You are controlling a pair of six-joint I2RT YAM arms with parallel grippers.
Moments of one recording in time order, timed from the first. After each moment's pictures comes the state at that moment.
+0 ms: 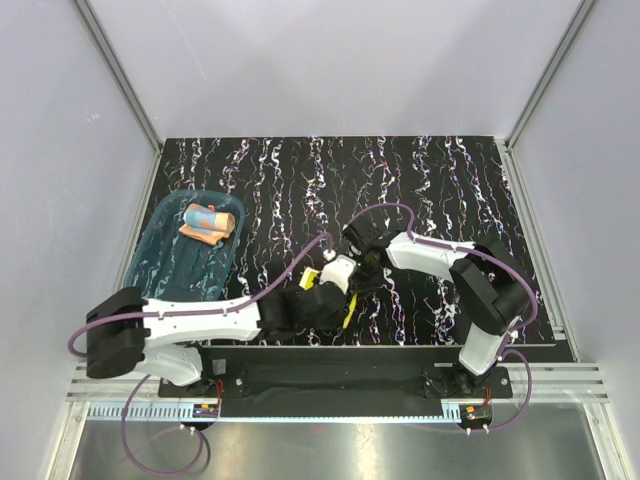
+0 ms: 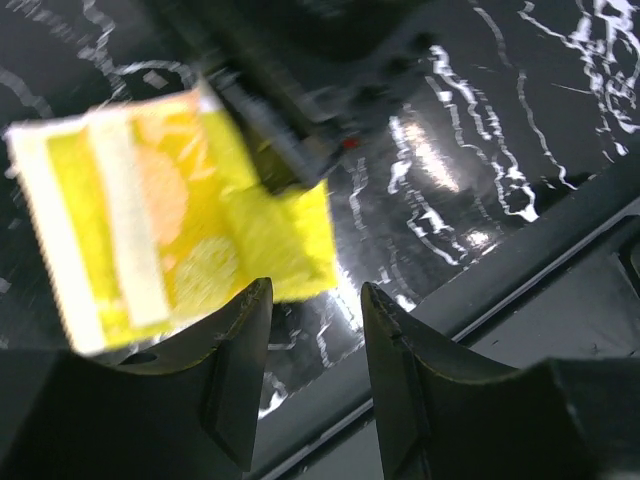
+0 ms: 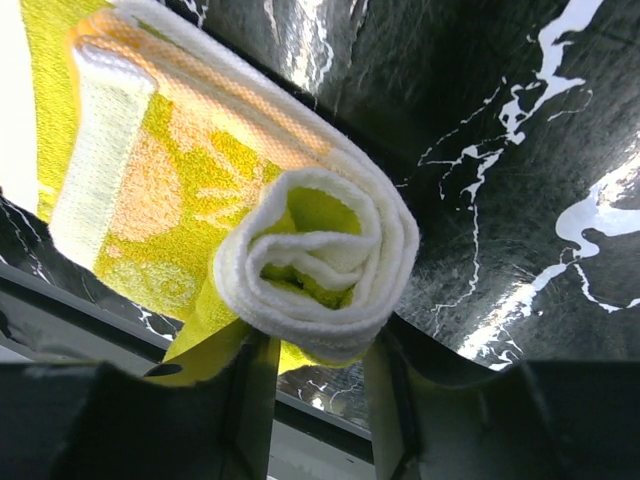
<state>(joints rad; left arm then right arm) -1.26 1.32 0.79 -0.25 -0.39 -0.60 0.71 1.76 1.05 -0.54 -0.23 0.55</state>
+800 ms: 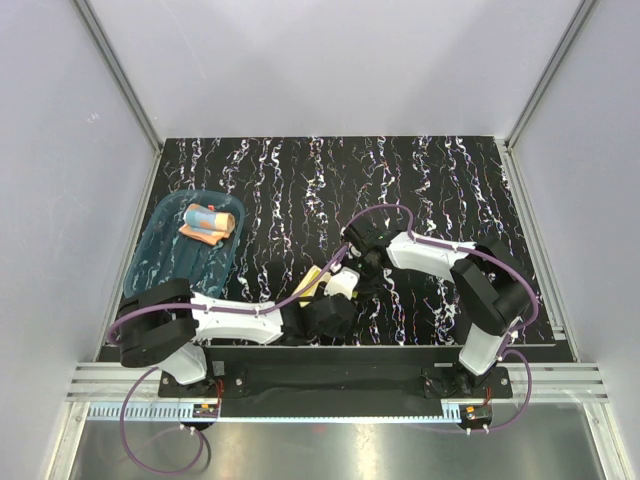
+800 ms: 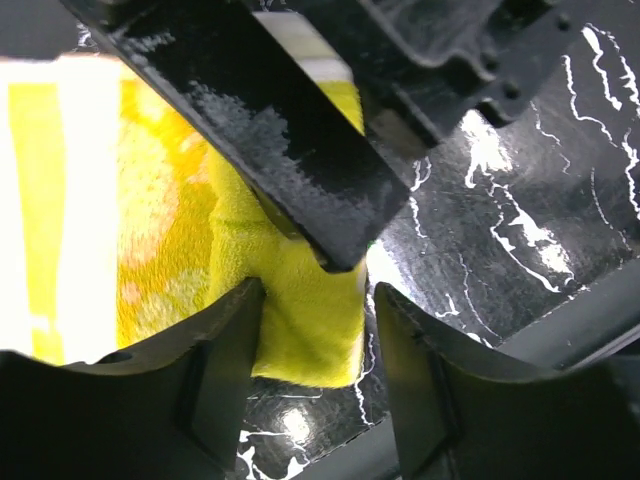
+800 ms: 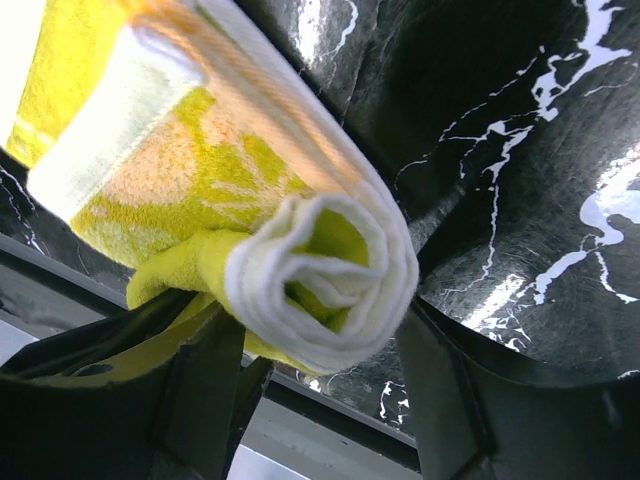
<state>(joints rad) -1.27 1.54 0.72 -0.06 -0.44 -0.59 0.71 1.76 1.05 -0.57 -0.27 0.50</state>
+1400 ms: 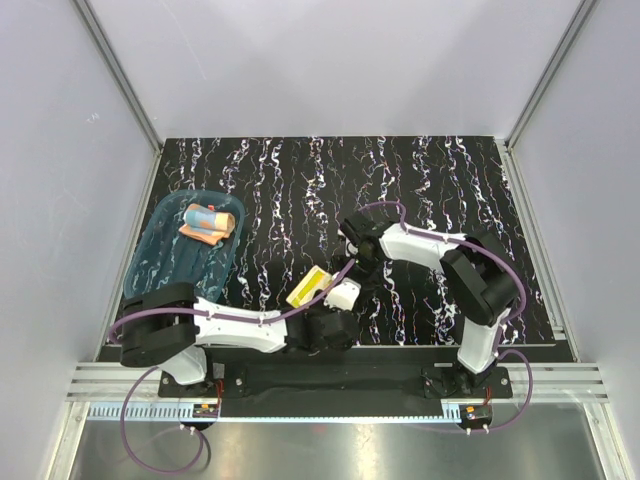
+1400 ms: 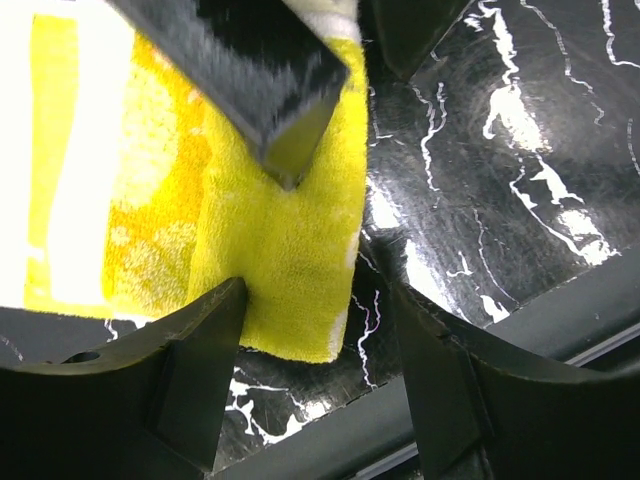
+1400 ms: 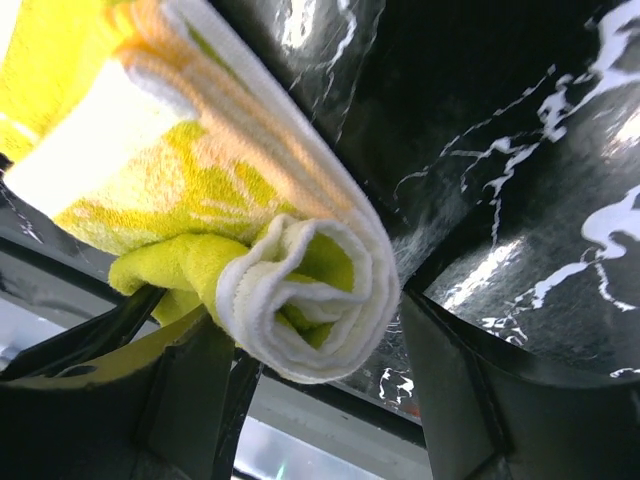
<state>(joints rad) -1.37 1.55 0.75 -0.19 -0.56 -0.67 0.70 1.84 1.14 -0.68 -0.29 0.46</state>
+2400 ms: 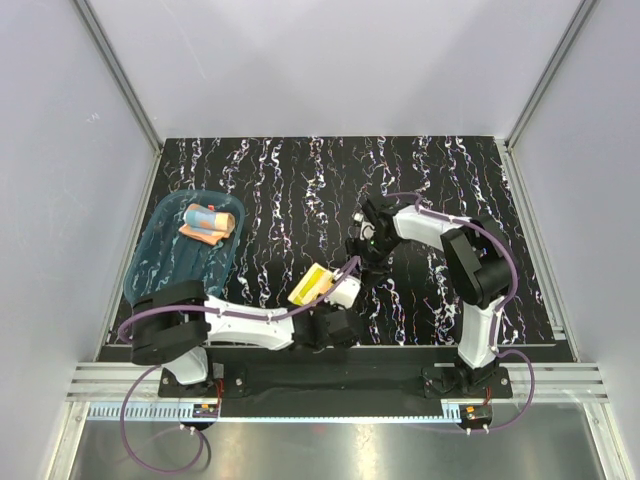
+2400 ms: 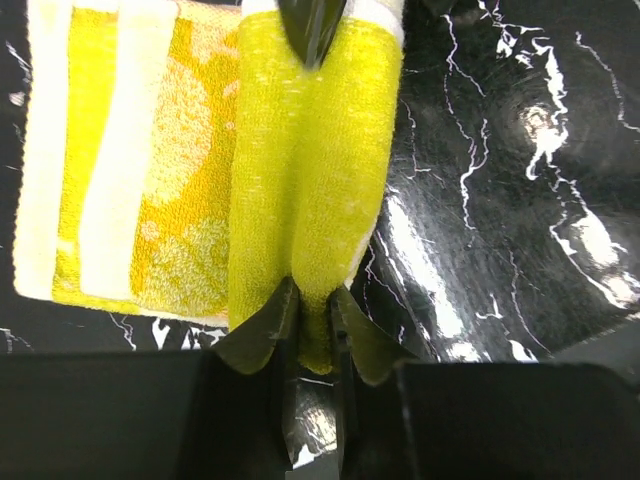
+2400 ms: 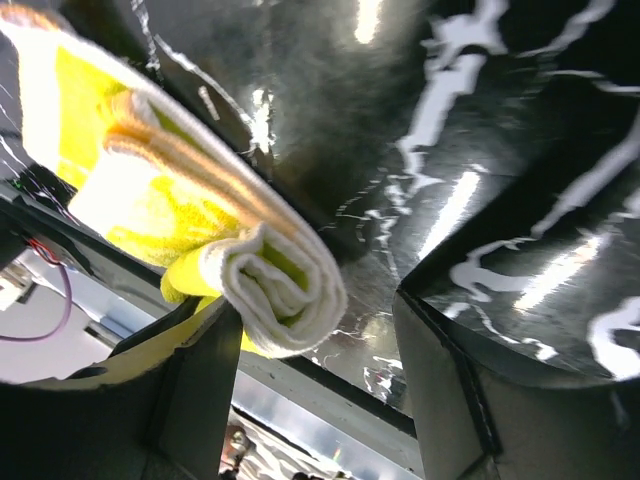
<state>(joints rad) -1.36 1.61 0.78 -0.21 -0.63 -0.70 0.51 1.95 1.24 -0.74 -0.48 0.38</state>
